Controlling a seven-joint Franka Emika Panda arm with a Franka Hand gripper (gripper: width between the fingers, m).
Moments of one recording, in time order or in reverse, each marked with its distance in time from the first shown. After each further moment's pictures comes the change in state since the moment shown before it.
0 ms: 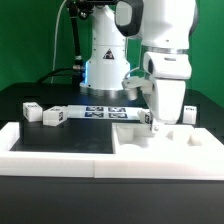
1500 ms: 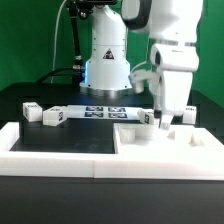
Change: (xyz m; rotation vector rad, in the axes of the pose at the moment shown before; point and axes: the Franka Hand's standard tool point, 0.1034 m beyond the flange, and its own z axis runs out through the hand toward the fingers) arm 0.008 -0.008 -0.027 -0.015 -0.016 0.031
